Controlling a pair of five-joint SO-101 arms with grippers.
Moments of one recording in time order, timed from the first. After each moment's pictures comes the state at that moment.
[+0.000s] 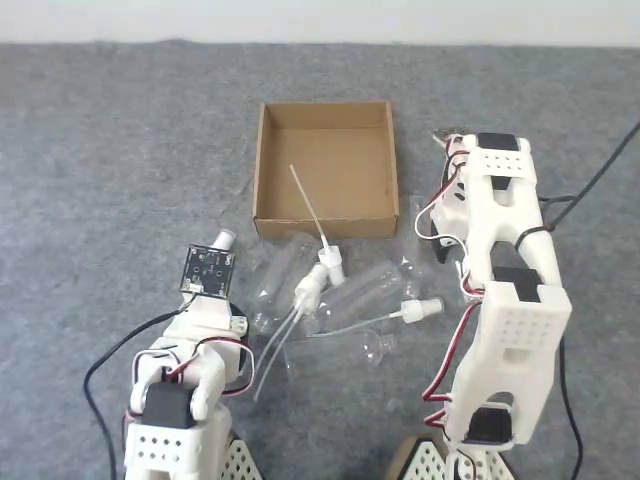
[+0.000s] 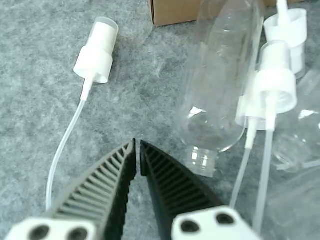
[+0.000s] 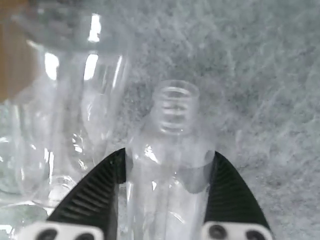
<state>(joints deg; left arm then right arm) 0.3 -103.3 97.3 72.0 1.8 -0.1 33.2 -14.1 87.9 16.4</state>
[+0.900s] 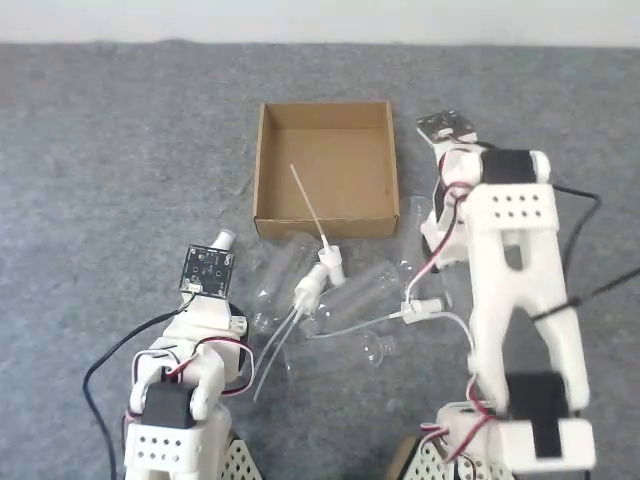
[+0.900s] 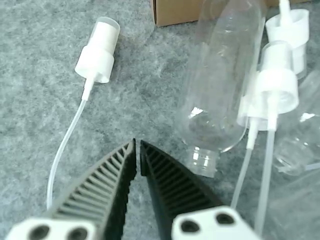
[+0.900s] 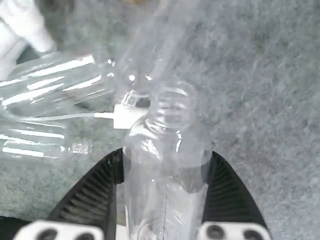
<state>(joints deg) 0.0 -103.3 97.3 72.0 1.8 -7.1 -9.9 7.6 96.4 16.4</state>
